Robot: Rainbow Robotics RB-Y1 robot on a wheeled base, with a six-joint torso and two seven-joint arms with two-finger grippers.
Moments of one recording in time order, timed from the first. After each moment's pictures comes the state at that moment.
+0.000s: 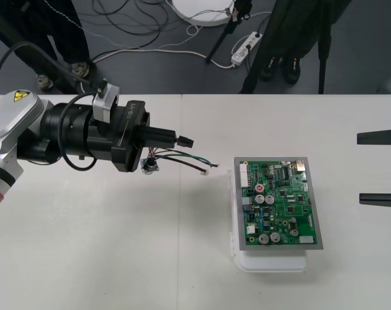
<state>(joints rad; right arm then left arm) 0.08 -0.93 -0.35 -1.92 1.14 -1.39 -0.22 -0.59 0.62 -0.35 -1.27 -0.79 -1.44 -0.15</state>
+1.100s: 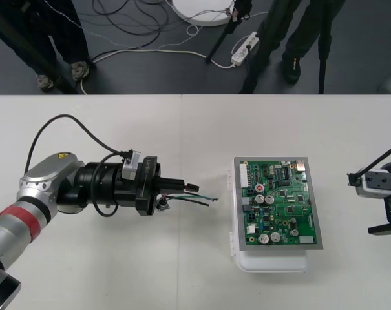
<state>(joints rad) 0.00 -0.98 -0.12 -2.10 1.95 -1.56 -0.55 -0.58 0.44 -0.50 -0.77 -0.77 -1.52 -0.54</state>
